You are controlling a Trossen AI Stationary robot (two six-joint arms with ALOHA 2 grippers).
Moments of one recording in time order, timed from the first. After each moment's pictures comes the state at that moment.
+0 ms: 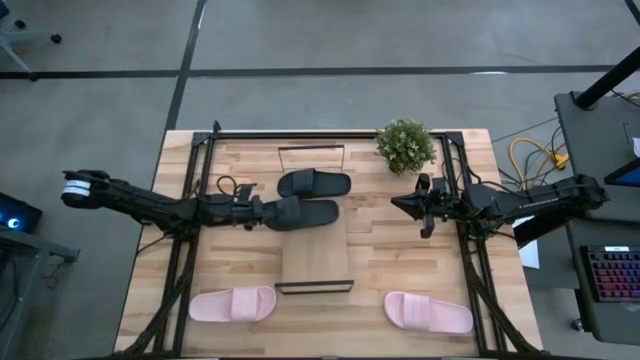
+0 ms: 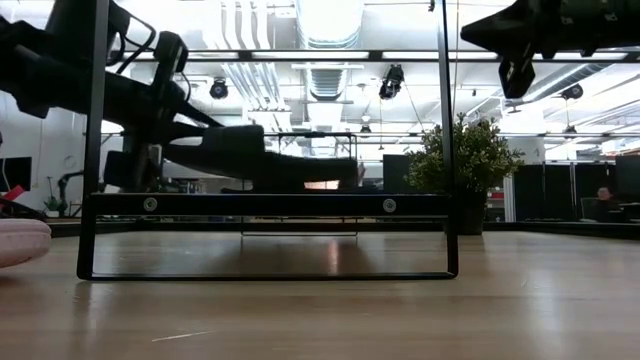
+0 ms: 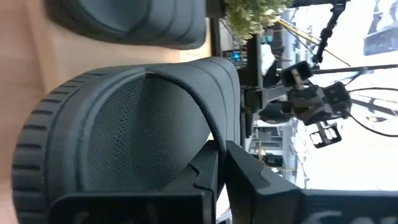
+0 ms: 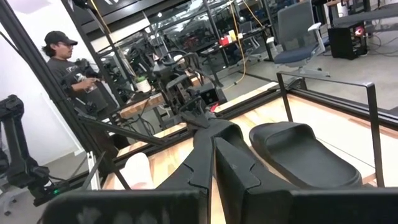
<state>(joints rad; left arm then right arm) -0.03 0.98 0.17 0.61 -0.21 -1.51 0.14 0.59 0.28 0.34 0.26 0.39</state>
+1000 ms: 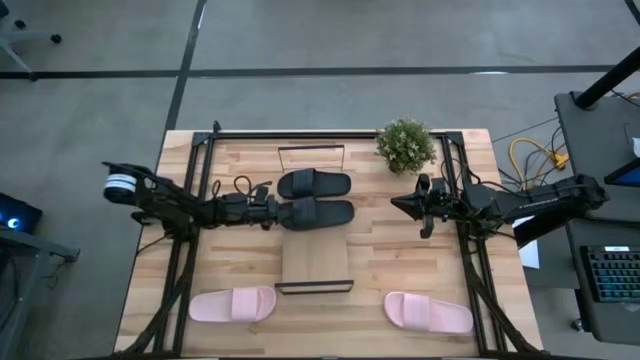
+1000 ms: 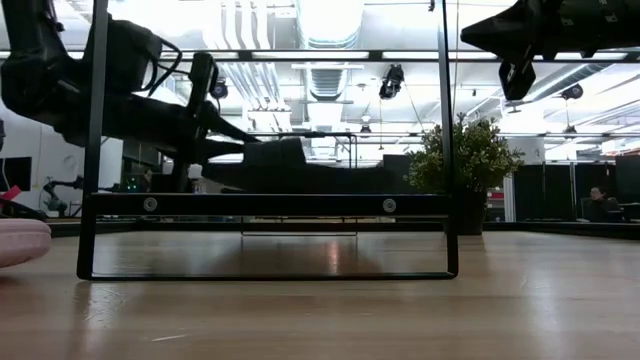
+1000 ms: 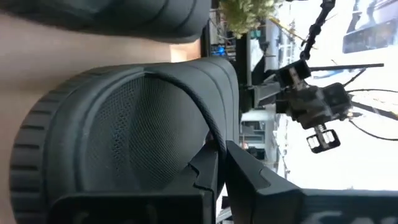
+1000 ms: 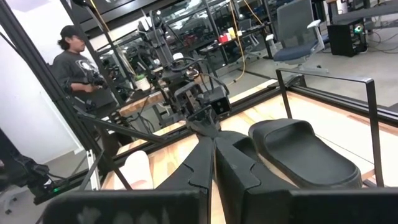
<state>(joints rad) 0.04 1.46 0.22 1.12 -0.11 -1.51 0.14 0.59 0.28 0.32 0.26 0.39</state>
